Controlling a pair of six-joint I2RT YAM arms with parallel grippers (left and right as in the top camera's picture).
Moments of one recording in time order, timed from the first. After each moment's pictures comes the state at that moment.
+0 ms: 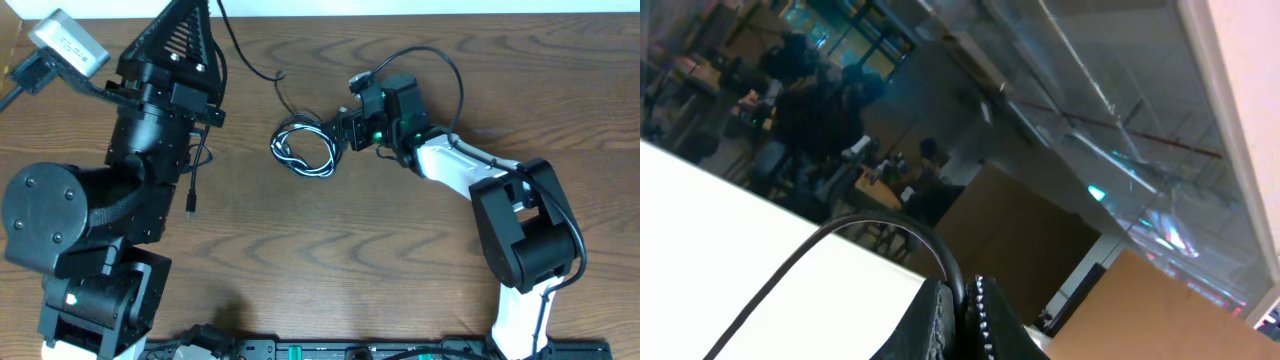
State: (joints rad) left arm -0.34 1.00 1.47 -0.10 -0.01 -0.74; right arm 0.43 2.05 1.22 0.14 -0.49 0.26
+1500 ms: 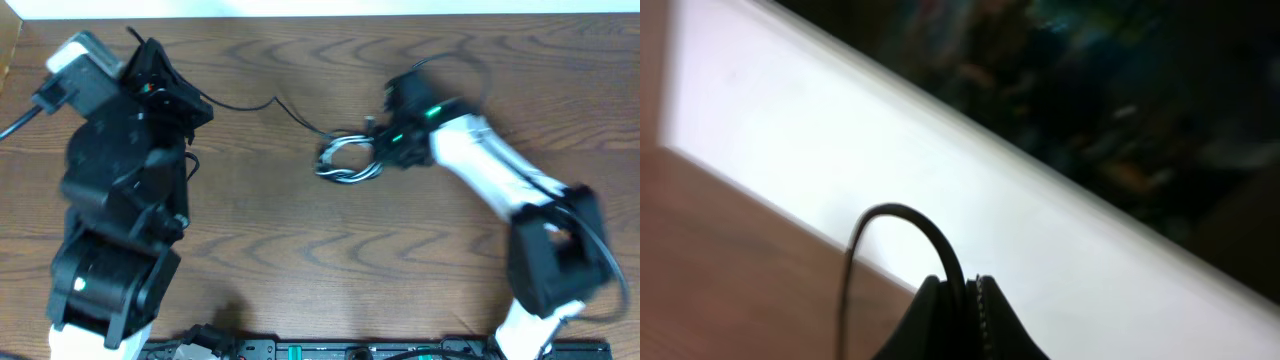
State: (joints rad) left arm -0.34 1.04 1.47 -0.54 -0.51 -0.55; right arm 0.38 1.89 1.41 -0.77 -0.26 0.47
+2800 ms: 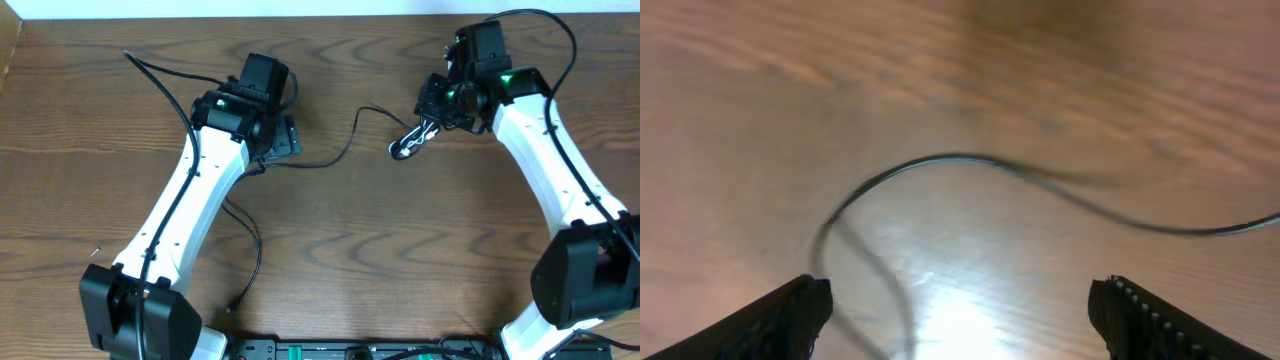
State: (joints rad) left arm -0.32 1.64 1.47 -1.07 -0.13 -0.48; right arm 0.21 1.82 1.55 -0.80 -0.25 0.57
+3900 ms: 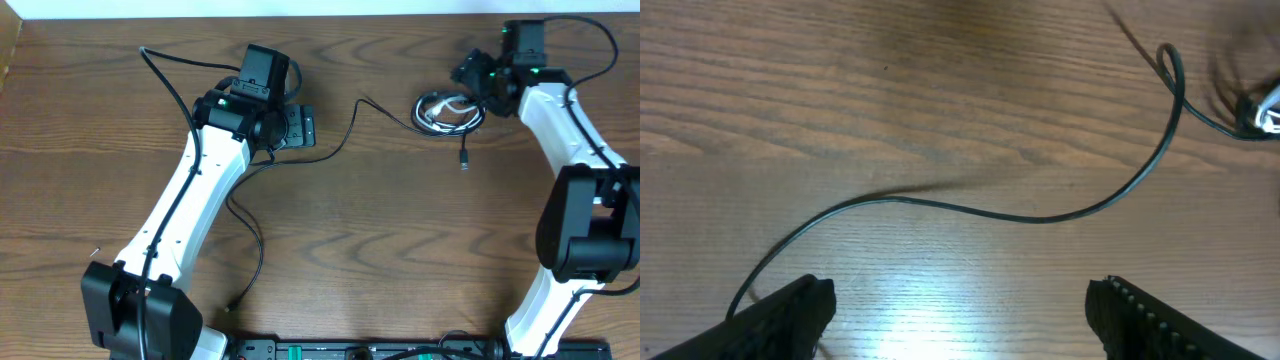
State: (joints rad) left arm -0.32 1.65 1.47 -0.94 0.04 -0.38; right arm -0.02 2.02 1.55 -0.49 -0.16 0.65
